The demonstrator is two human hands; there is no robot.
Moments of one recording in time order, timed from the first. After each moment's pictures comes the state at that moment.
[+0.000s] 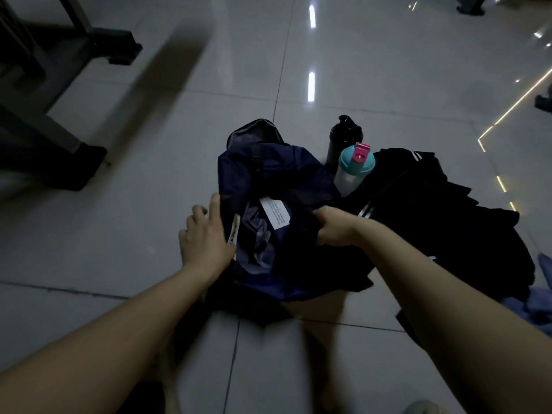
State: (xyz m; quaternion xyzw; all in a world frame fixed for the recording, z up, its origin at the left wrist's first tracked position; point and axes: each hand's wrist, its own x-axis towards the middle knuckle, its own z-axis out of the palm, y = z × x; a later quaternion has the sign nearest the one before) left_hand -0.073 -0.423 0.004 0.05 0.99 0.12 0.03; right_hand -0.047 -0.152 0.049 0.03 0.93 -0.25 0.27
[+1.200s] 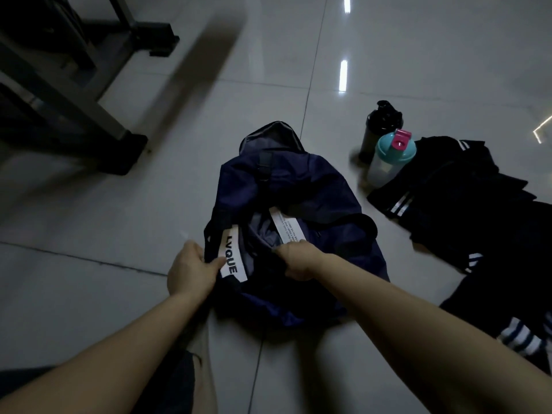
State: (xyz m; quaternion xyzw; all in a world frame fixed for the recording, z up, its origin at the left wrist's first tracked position) left_hand -0.020 -0.516 -0.018 -0.14 0.94 0.30 0.09; right_hand -0.034 -0.280 -0.047 -0.18 0.94 -0.06 0.29
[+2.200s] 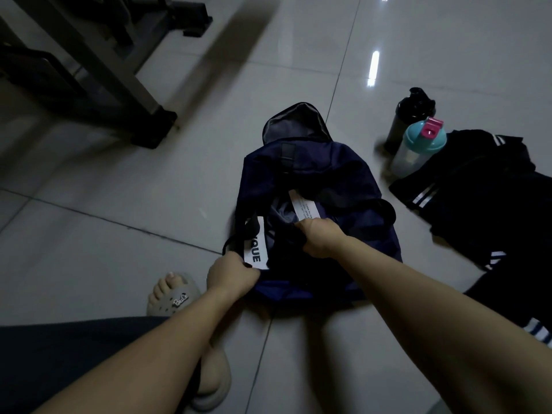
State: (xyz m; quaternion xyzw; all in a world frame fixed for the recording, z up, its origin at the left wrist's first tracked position) left_hand 0.040 -0.493 -0.029 -0.15 0.93 0.24 0.22; right_hand -0.025 -0.276 -0.040 -0.13 0.96 -0.10 0.23
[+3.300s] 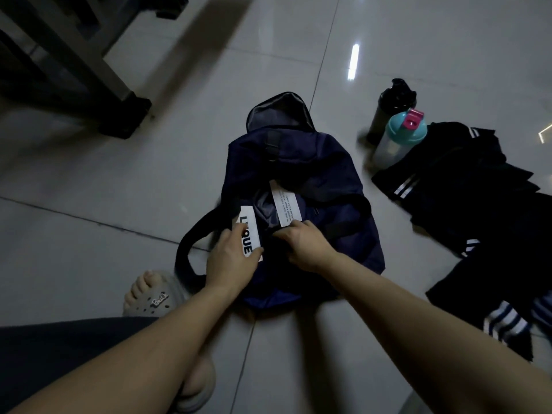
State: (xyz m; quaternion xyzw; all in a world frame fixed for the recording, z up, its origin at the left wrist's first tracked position) left_hand 0.033 -0.469 -0.054 -0.01 0.94 0.32 0.08; right_hand 0.008 -0.273 -0.071 -0.20 0.96 -0.13 0.11
